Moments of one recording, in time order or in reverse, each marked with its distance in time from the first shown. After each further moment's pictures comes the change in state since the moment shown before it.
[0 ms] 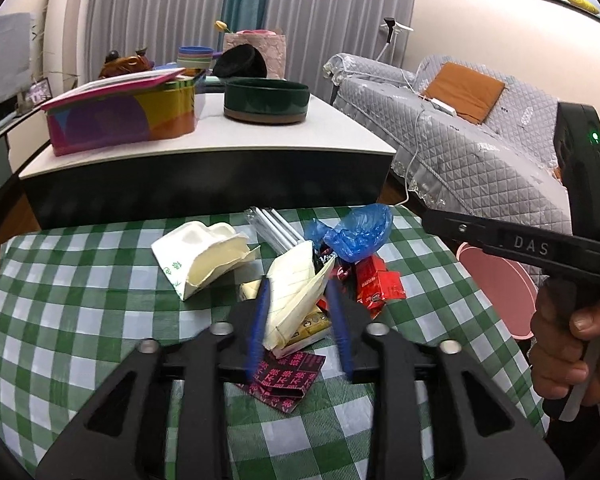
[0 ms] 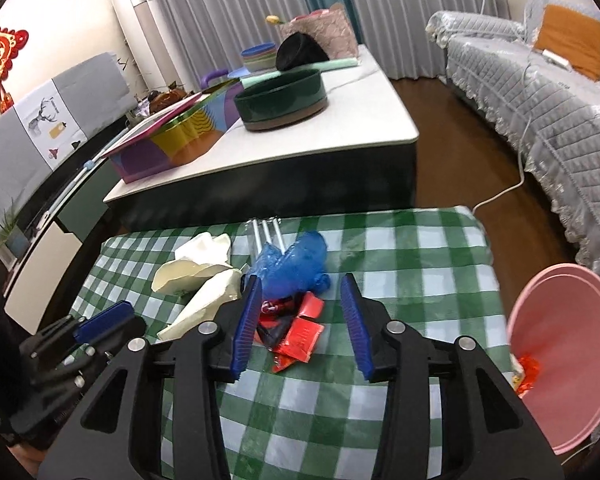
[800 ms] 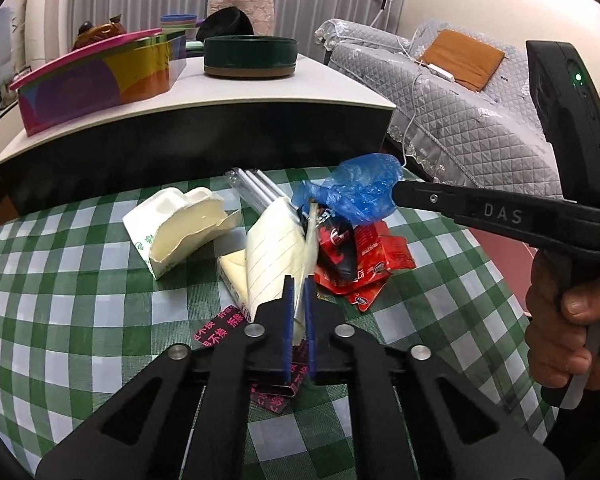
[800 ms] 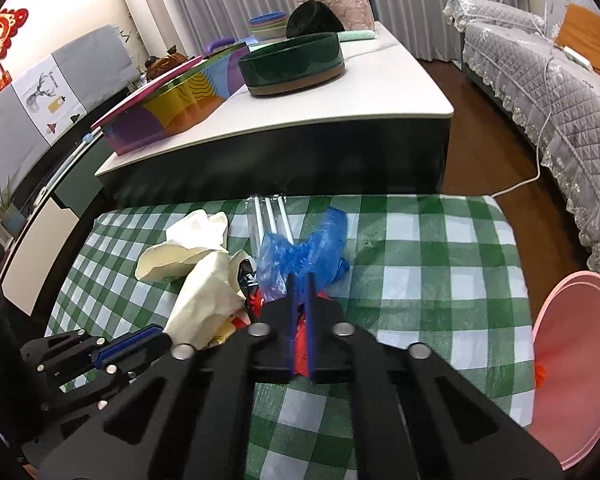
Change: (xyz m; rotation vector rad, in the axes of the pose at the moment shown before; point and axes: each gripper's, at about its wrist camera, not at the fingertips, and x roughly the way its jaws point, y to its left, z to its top) left arm 0.034 -0.007 -0.008 0.029 0.120 -0.021; right arm 0.039 0.006 0.003 -0.049 0.085 -0.002
